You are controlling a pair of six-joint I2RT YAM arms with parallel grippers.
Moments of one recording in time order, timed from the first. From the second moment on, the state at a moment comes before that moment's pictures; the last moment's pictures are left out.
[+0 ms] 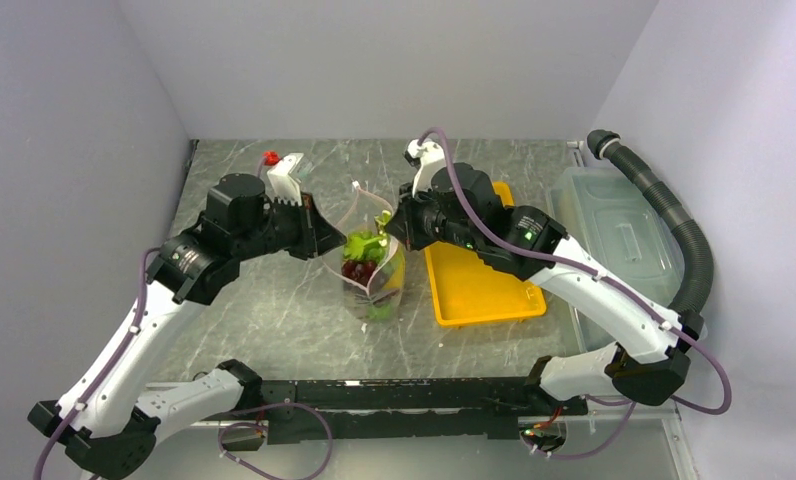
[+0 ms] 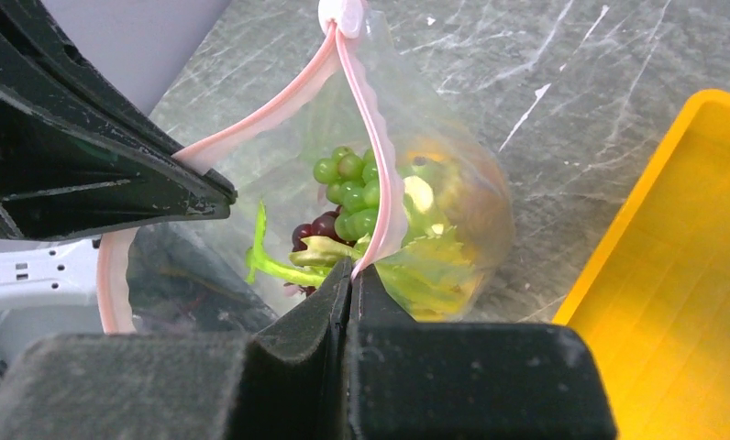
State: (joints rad) left arm -0.57 0.99 1.31 -0.74 0.32 -0.49; right arm 0.96 1.31 1.57 -0.71 0.10 0.41
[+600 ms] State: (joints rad) left arm -0.57 1.04 1.30 -0.72 0.36 -0.52; right arm 0.96 1.32 1.52 -0.69 0.03 0.48
